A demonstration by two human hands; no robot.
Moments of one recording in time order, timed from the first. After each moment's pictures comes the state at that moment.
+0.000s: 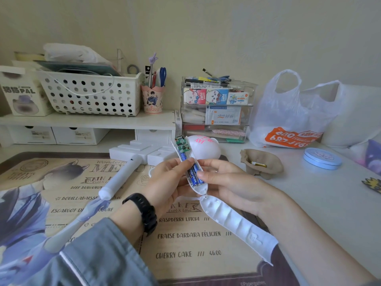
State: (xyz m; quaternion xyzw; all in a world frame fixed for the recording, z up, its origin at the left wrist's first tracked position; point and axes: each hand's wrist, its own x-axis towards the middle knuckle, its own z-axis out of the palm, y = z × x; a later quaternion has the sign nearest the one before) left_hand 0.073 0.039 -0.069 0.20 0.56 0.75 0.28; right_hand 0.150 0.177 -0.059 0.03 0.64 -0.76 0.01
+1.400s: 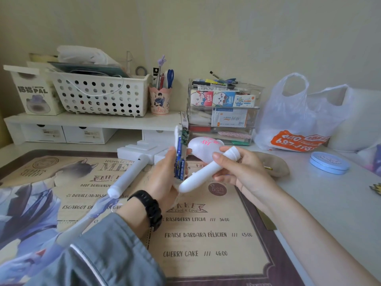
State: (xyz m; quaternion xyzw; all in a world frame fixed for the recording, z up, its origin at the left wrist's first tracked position) left_hand 0.069 0.036 -0.062 0.12 0.54 0.81 0.22; right_hand 0.150 0.180 -0.048 0.05 0.65 -0.72 -0.21
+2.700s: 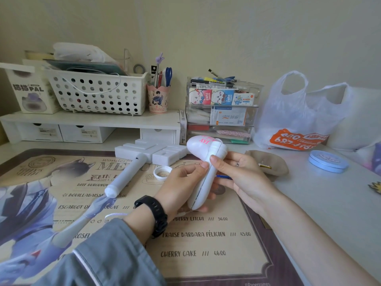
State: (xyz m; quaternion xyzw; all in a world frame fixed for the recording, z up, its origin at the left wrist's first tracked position) left_hand 0.090 0.038 -0.071 0.28 0.62 0.67 0.30; right_hand 0.150 0.181 -0.054 0.08 0.63 -0.75 -0.17
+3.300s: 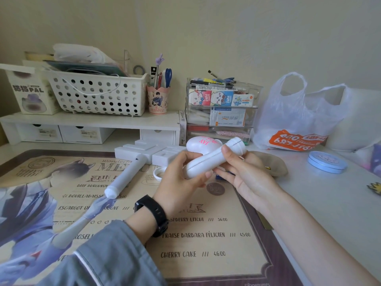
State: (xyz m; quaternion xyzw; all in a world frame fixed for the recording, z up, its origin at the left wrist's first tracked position) left_hand 0.080 0.043 -0.078 0.35 0.63 0.69 0.08; right_hand 0.148 0.186 -0.051 0.06 0.55 -0.81 -0.21
